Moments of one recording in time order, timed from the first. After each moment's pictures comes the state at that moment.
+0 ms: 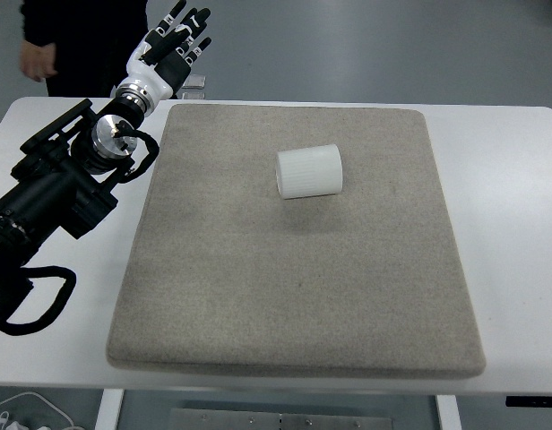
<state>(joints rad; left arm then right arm) -1.04 0.11 -0.80 -0.44 -0.12 -0.17 -0.18 0.02 0.00 -0.06 0.14 -0.01 -0.01 -0.12</state>
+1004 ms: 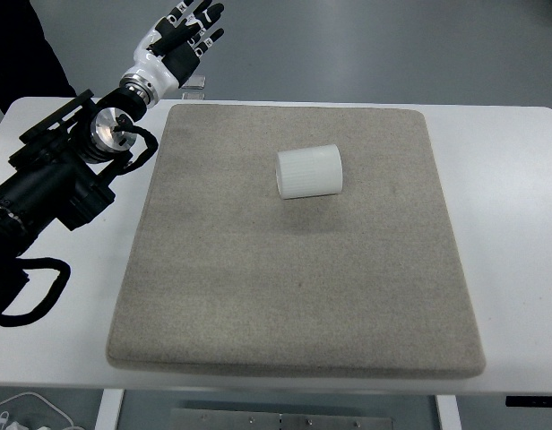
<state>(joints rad) -1.09 0.12 -0.67 -0.43 -0.10 -0.25 -0.17 0.02 0.00 -0.06 0.14 -0.01 -0.01 -0.12</state>
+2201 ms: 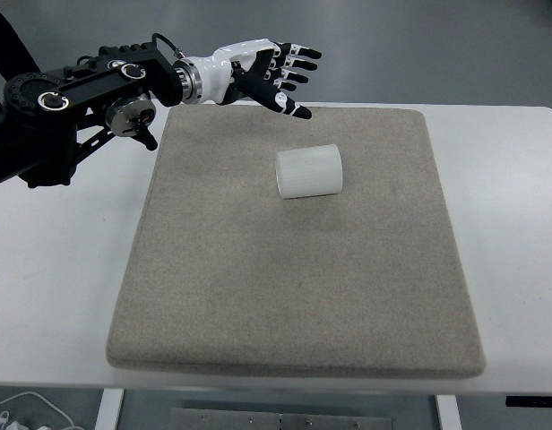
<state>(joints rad) -1.34 0.32 -0.10 -0.88 0.30 -0.23 0.00 0.03 0.00 -0.06 0.14 -0.01 -0.01 -0.12</state>
